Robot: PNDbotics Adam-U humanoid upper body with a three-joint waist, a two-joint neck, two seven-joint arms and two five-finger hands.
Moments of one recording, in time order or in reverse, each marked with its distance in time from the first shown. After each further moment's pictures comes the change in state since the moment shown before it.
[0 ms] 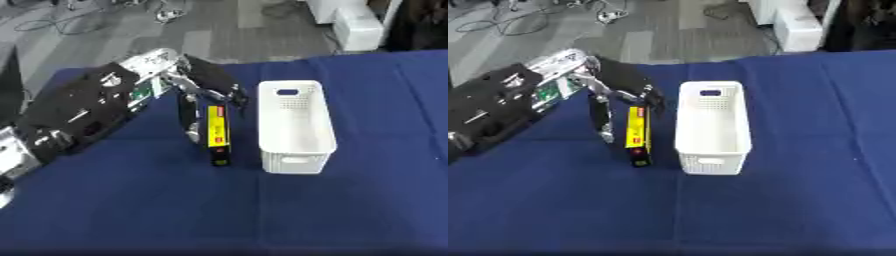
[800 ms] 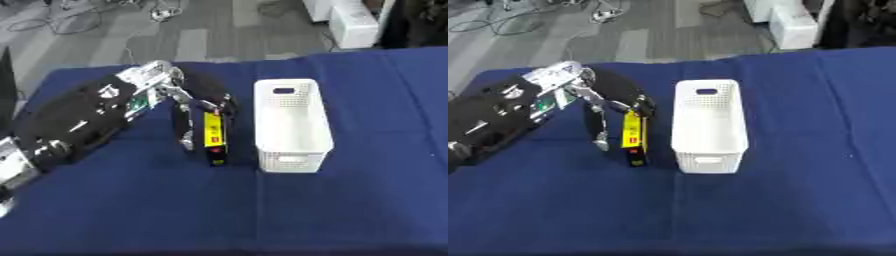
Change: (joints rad) left arm 0.040 -0.014 0.000 0.037 -0.044 -0.030 0.030; right arm -0.001 0.000 0.004 0.000 0.000 0.004 0.004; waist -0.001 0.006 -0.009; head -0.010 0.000
